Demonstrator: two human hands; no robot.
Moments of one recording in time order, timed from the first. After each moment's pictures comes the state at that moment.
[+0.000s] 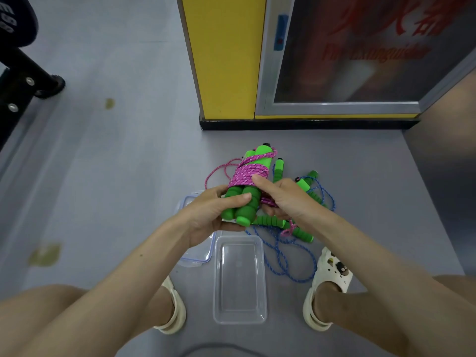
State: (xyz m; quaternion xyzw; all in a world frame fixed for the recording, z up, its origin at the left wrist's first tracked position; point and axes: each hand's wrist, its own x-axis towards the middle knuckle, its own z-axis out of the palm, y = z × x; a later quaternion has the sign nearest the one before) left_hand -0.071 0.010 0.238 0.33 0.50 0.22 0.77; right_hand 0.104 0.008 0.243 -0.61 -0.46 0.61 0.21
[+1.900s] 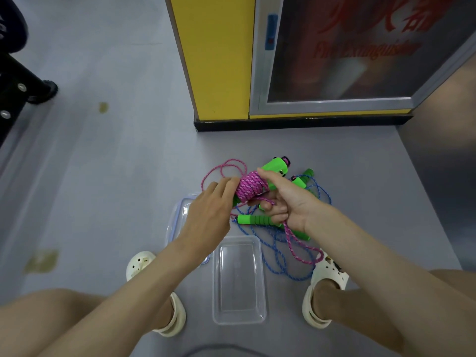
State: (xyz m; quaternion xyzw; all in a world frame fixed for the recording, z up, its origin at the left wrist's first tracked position) left_hand -0.062 0.000 0.204 0.84 0.51 0.18 0.06; right_hand 0.113 0.015 0.232 -0.58 -0.21 0.74 0.25
